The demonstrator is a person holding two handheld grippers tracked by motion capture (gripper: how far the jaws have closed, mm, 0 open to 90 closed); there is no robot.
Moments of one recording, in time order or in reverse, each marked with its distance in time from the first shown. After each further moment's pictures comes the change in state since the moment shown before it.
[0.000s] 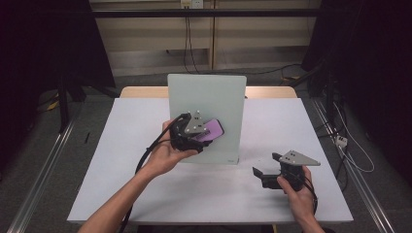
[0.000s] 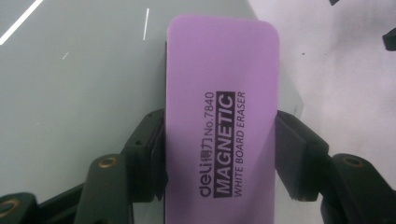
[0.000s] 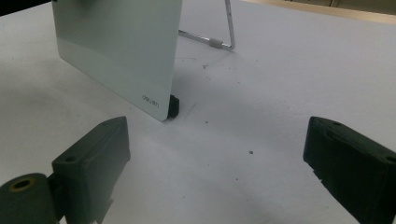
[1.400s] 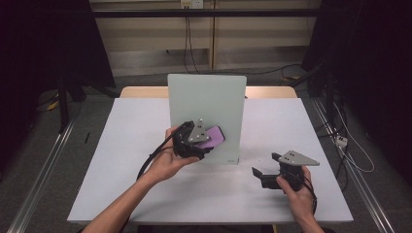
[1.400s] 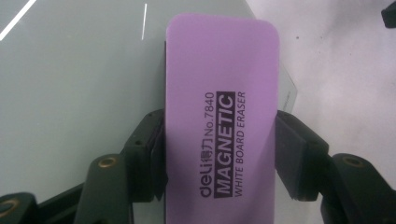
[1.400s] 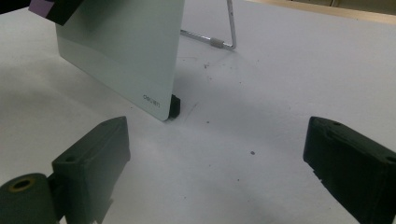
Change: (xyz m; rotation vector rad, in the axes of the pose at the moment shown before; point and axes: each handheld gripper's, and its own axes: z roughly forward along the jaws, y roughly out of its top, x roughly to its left) left arm -0.022 -0.011 0.018 0.028 -0.011 0.026; right arm 0.001 0.000 0.001 0.005 0.000 -0.008
